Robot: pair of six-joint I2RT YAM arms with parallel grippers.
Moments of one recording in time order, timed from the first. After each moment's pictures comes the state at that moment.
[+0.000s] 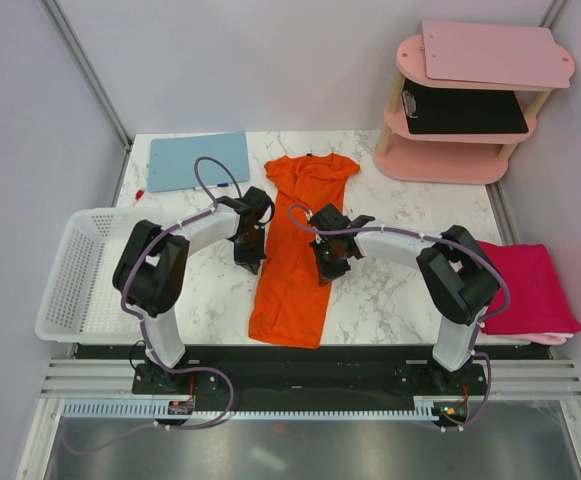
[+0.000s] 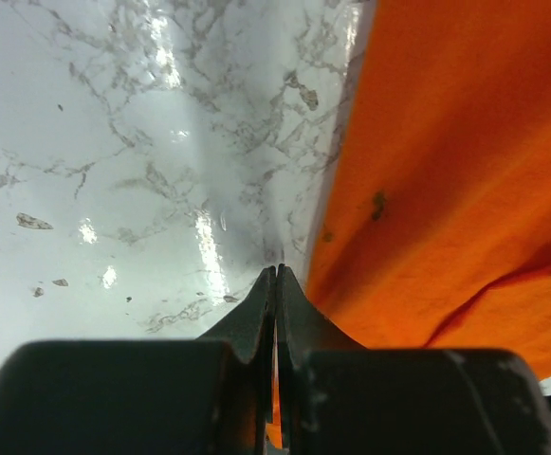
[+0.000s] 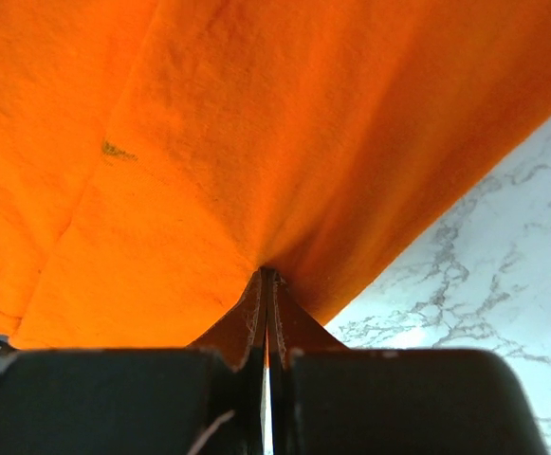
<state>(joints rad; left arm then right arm) -0.50 1.84 1.21 -0.77 0.01 -0.49 0.69 1.83 1.13 -0.52 -0.15 0.41</state>
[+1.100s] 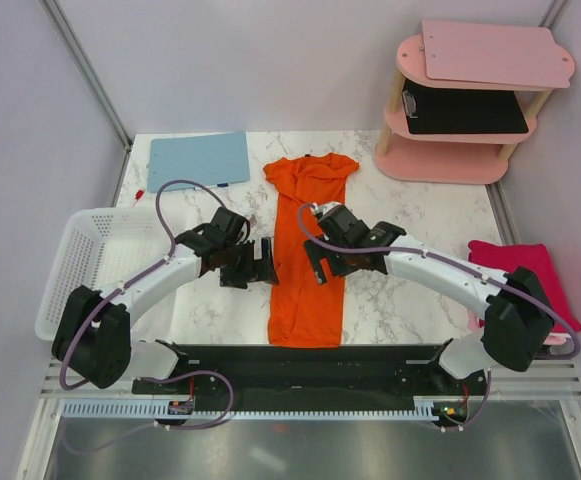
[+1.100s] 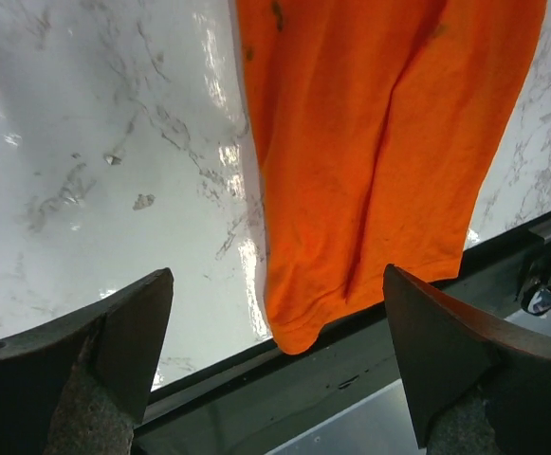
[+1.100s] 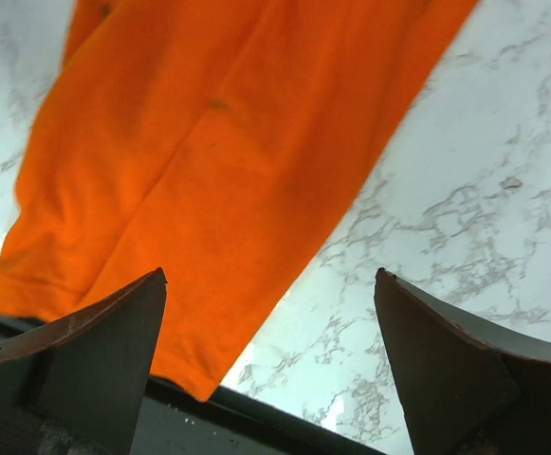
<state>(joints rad) -0.50 1.35 0.88 -0.60 0.24 -0.52 0.76 1.51 1.12 -0.66 0.12 0.36</state>
